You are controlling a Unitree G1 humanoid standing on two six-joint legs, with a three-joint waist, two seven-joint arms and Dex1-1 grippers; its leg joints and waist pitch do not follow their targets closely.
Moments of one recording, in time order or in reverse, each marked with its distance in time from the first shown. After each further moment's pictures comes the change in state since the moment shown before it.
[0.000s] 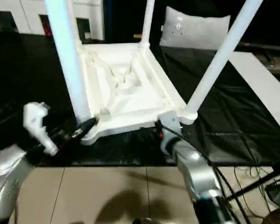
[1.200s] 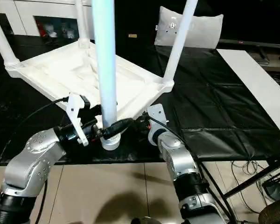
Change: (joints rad) left arm -0.176 -0.088 -0.193 0.085 -0.021 0.020 -0.074; right arm -0.205 0.120 -0.028 0.408 -0.052 -0.205 0.018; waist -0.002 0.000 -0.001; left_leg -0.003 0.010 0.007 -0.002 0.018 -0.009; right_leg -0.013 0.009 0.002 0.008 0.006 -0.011
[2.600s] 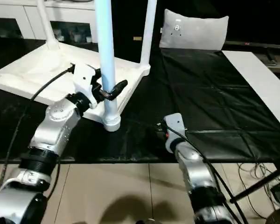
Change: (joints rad) left arm -0.312 -0.088 0.055 0.545 0.155 -0.407 0.172; right arm 0.168 -0.097 -0.070 -0.148 0.034 -0.115 0.023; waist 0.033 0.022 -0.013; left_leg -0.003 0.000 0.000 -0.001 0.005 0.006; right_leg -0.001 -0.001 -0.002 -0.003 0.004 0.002
